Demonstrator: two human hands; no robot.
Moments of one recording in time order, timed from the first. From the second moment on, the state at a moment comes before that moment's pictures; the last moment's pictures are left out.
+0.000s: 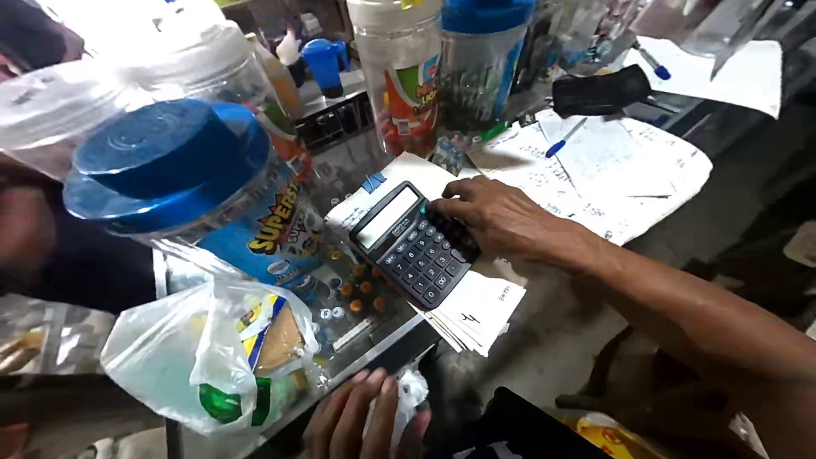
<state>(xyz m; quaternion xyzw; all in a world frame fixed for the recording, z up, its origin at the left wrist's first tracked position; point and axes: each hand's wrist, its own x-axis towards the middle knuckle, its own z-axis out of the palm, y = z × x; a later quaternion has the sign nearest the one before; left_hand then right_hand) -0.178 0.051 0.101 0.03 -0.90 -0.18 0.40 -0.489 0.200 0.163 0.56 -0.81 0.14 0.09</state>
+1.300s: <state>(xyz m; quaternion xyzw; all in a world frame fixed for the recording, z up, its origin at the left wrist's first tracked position) -0.254 0.058 0.097 0.04 -0.92 -0.13 0.36 -0.403 0.212 0.146 0.67 -0.69 0.21 0.20</state>
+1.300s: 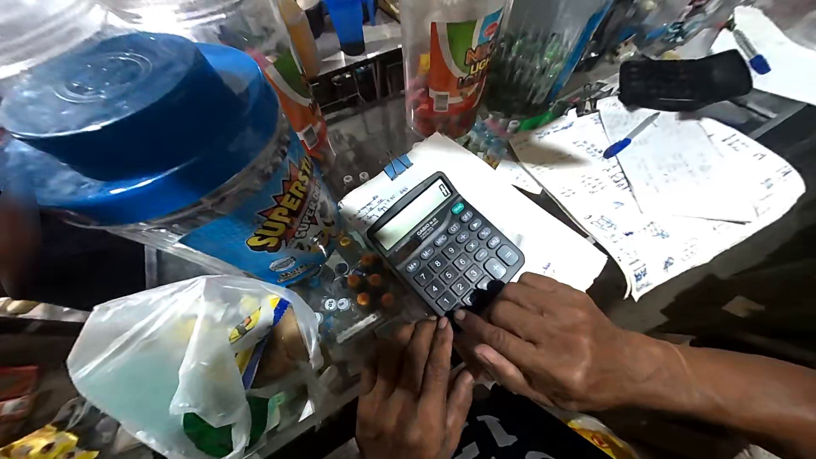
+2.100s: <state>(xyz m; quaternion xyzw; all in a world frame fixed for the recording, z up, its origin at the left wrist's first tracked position) -0.254 0.060 0.099 0.04 -0.93 -0.14 0.34 -0.403 0.226 0.153 0.67 -0.68 0.25 0.17</state>
